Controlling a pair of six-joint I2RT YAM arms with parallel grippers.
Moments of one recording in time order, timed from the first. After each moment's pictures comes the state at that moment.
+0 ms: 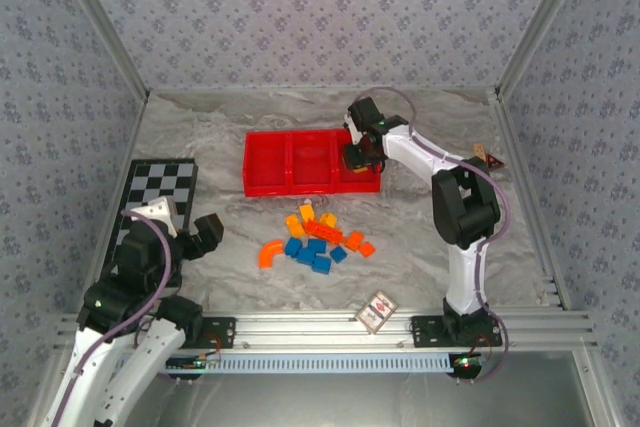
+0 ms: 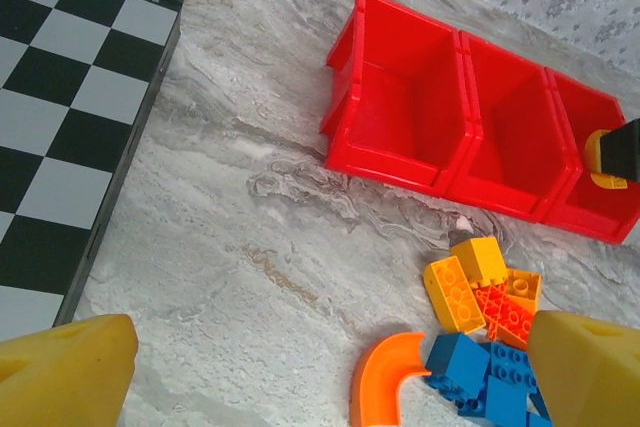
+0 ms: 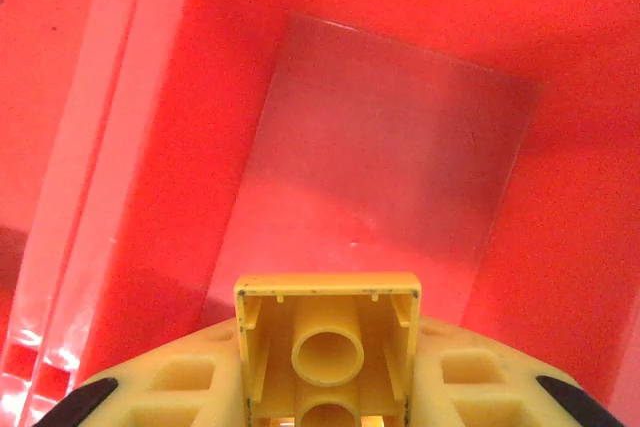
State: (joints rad) left arm -0.42 0.36 0.74 -0.97 -0.19 -0.62; right arm 0.46 2.00 1.59 -0.70 -0.02 0.12
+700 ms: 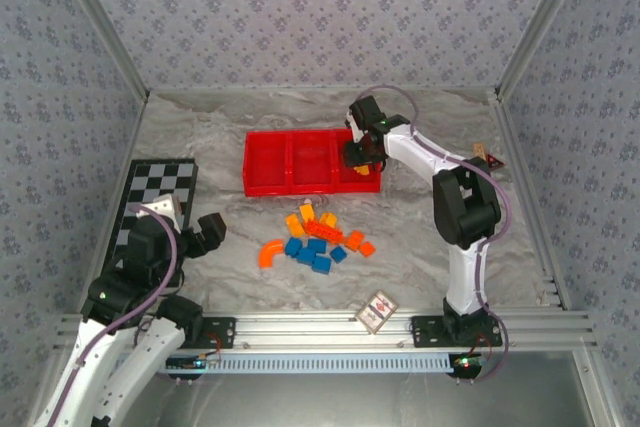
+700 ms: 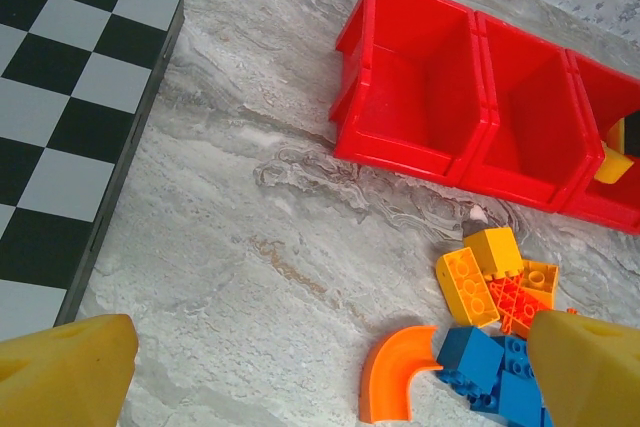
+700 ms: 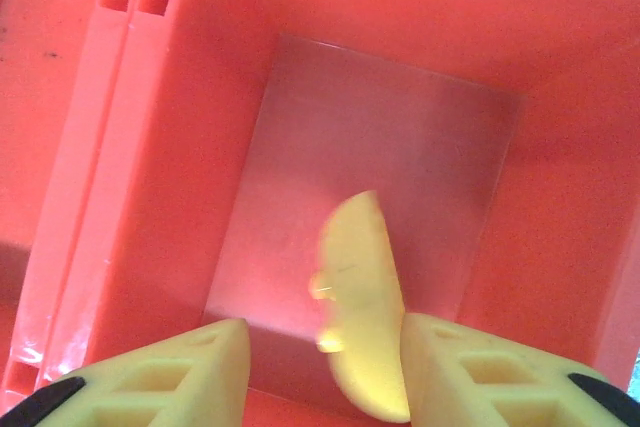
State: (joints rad) left arm -0.43 0.40 0.74 -0.97 -0.20 -0.62; right arm 0.45 2.00 1.59 -0.69 -0.02 0.14
